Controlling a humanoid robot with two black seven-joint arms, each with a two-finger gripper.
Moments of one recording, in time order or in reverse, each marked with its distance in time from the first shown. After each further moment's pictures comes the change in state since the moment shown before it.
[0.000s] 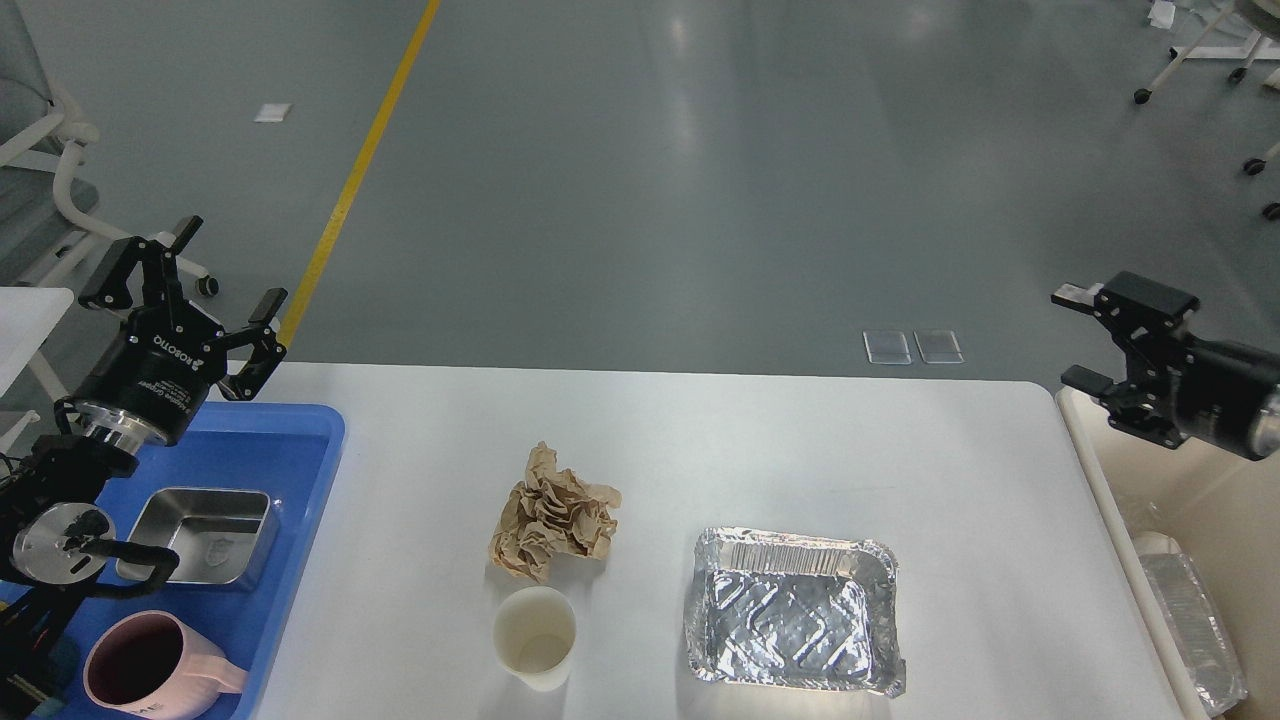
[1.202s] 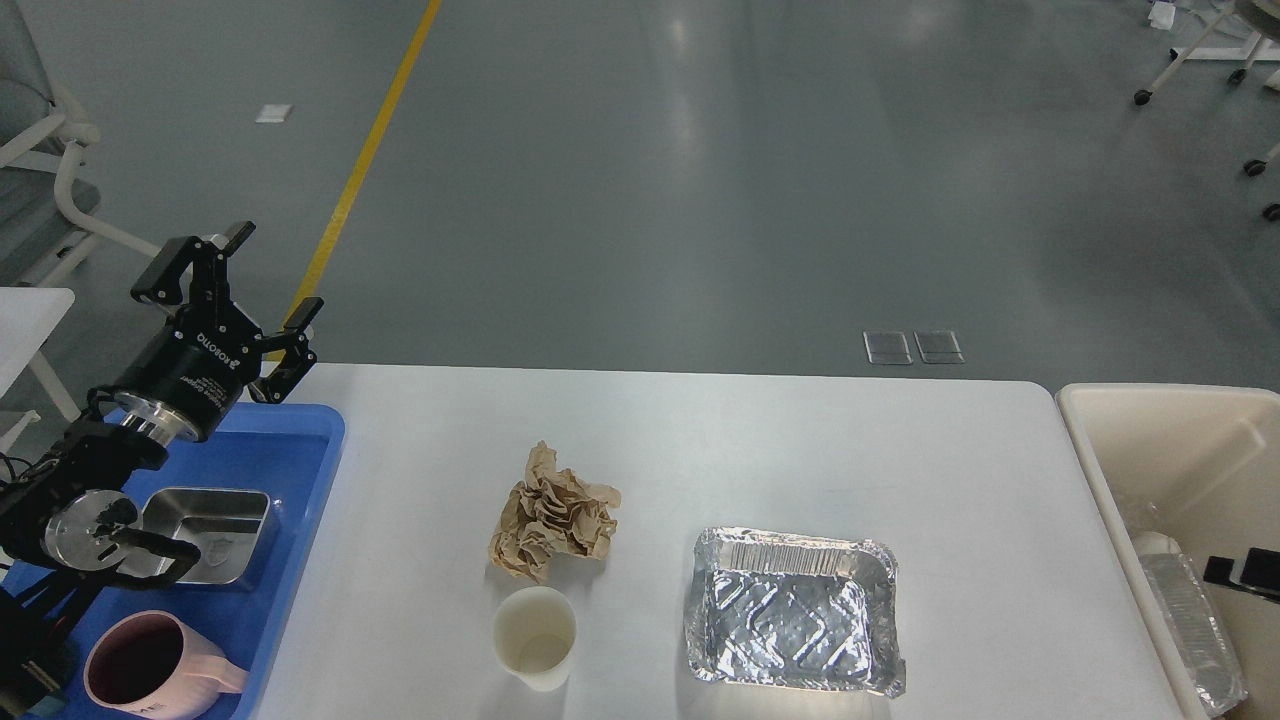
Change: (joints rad) left arm -0.062 0.041 0.119 -0.003 0.009 0.060 0.017; right arm -0.168 -0.360 -0.232 0.314 -0.498 -0.126 -0.042
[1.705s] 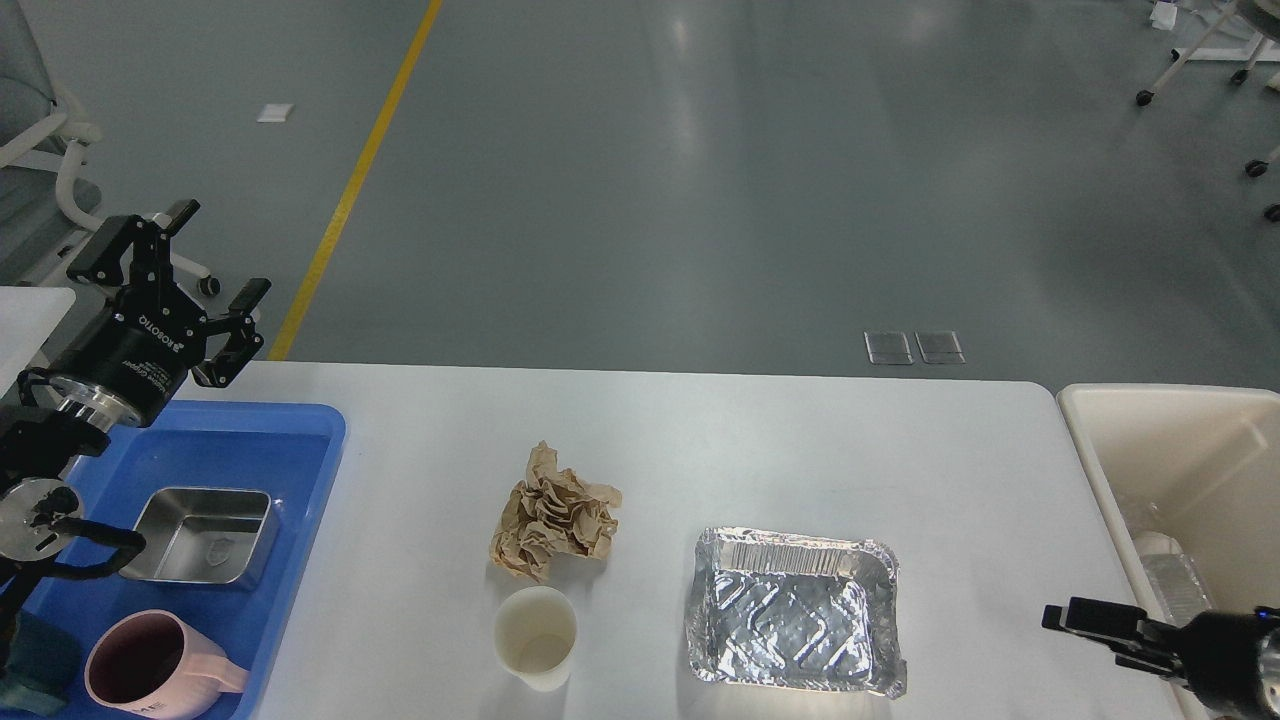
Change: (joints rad) left arm 0.001 0.067 -0.021 -0.002 0.000 -0.007 -0.008; right arm -0.065 0.422 -0.013 -0.256 -0.053 -0.035 -0.021
